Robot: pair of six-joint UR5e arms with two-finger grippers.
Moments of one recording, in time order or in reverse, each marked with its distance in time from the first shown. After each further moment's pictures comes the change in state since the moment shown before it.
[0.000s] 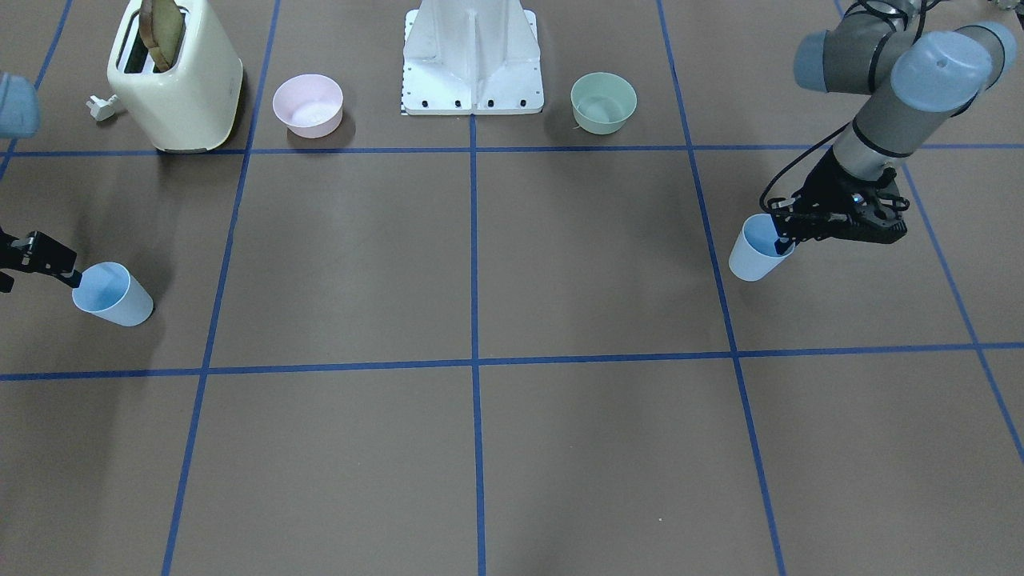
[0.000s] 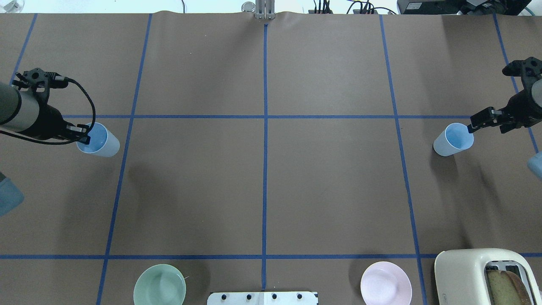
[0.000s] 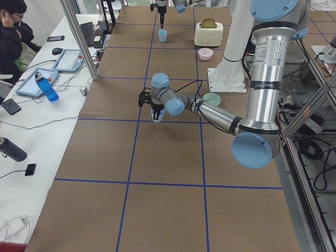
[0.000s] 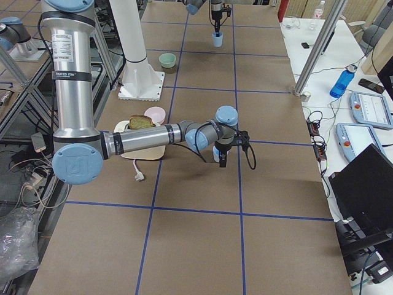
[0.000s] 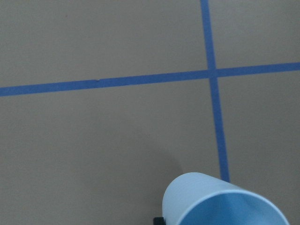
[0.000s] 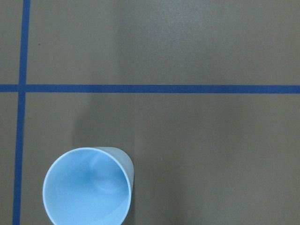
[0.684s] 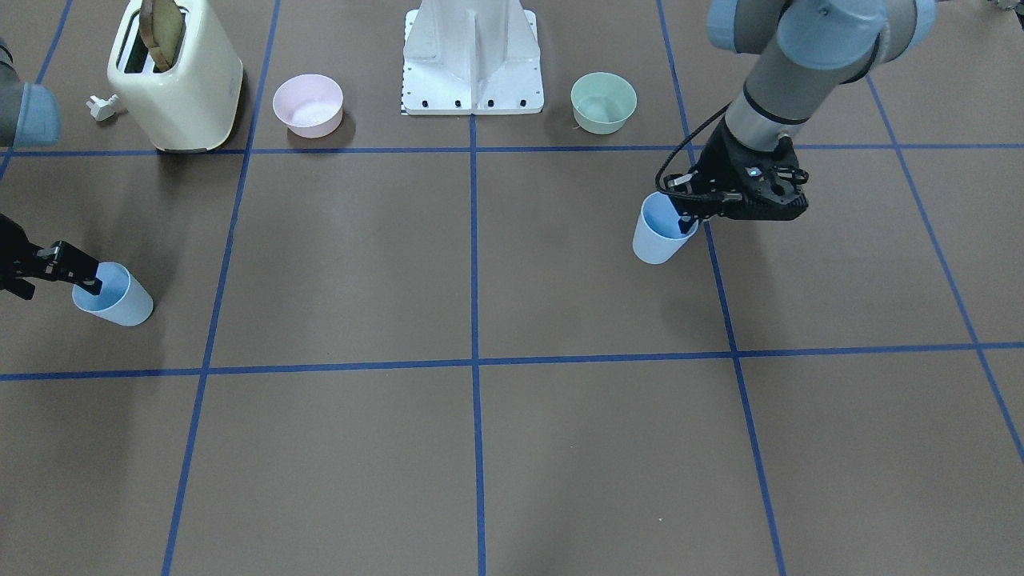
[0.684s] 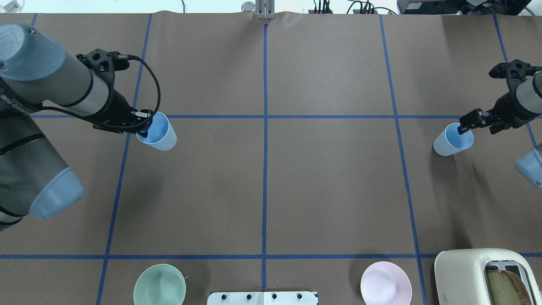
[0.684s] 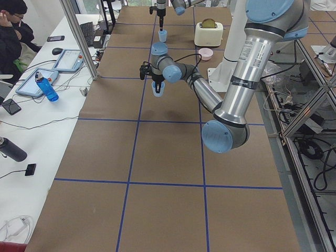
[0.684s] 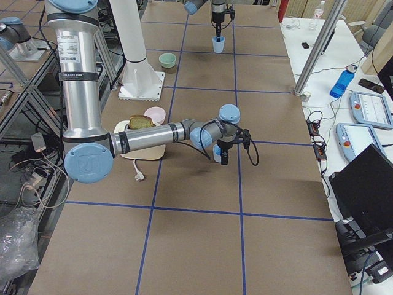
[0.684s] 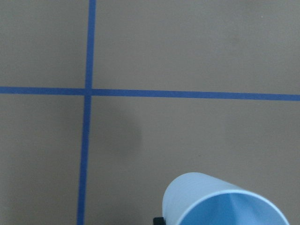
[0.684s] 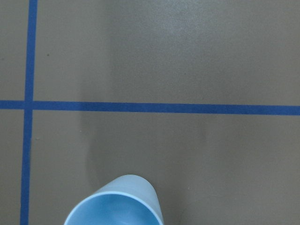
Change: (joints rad) left arm 0.121 -0.289 -0.064 0.297 0.029 -0.247; right arm -0.036 0.015 -0.011 0.001 -0.020 0.023
